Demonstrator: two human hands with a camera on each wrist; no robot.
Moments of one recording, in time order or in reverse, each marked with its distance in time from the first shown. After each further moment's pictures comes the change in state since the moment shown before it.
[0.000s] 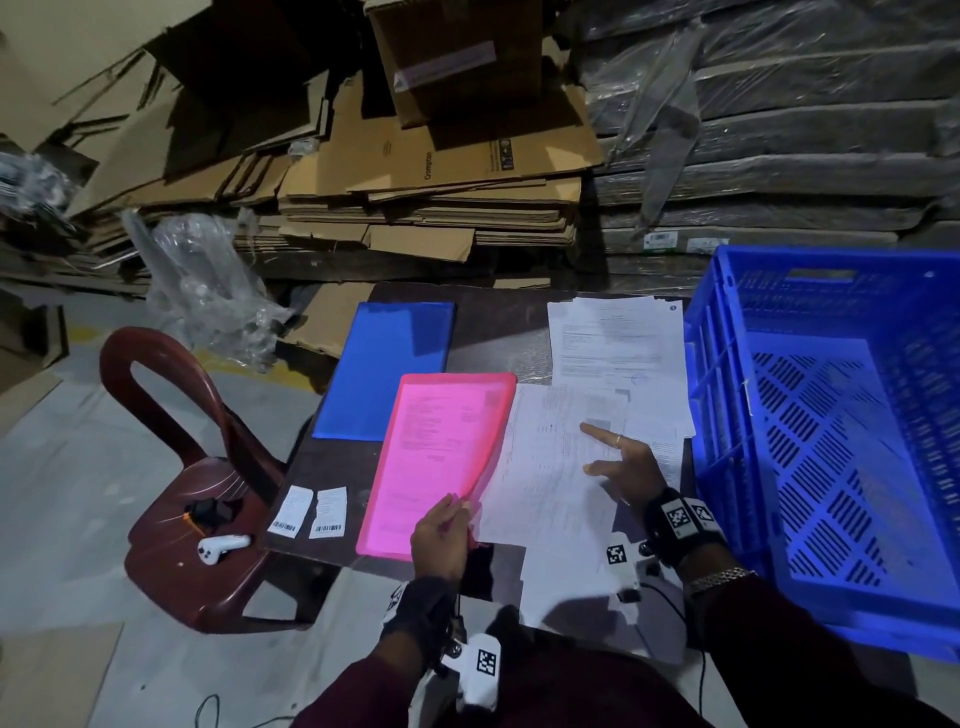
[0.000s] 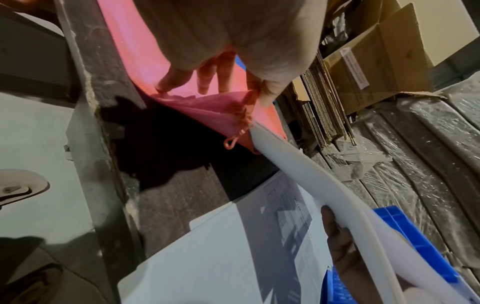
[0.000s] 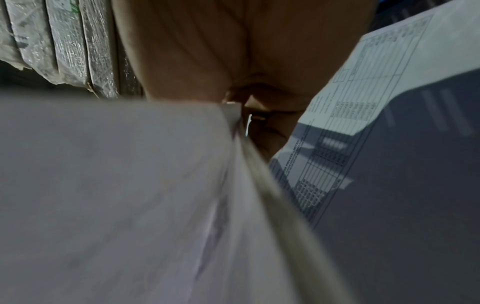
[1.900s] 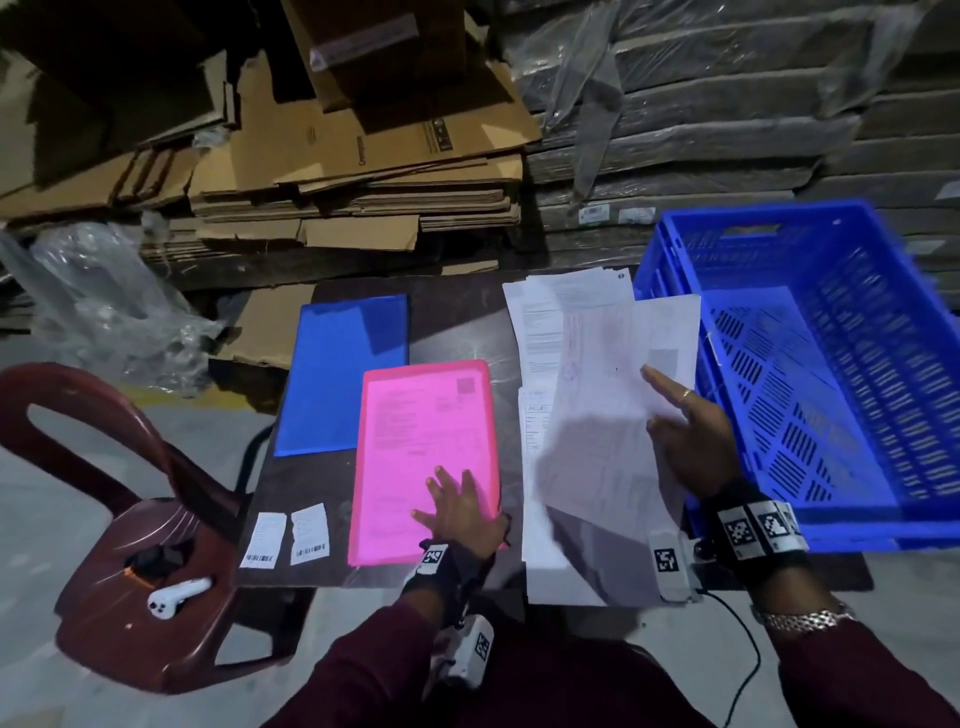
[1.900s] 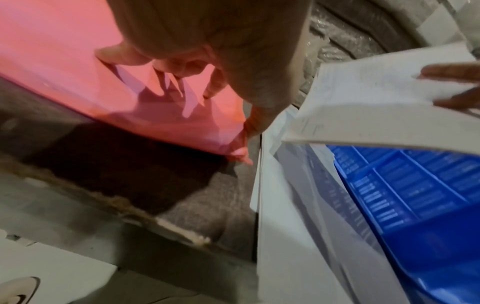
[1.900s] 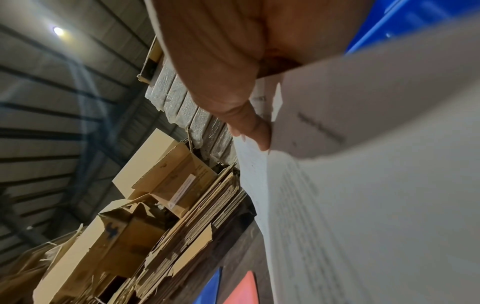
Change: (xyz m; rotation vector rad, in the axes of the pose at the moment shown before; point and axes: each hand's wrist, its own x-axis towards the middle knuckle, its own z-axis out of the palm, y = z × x) left_hand 0.028 0.000 0.027 1.141 -0.207 0.297; right_hand -0.076 -0.023 -0.039 -0.292 0.446 -0.341
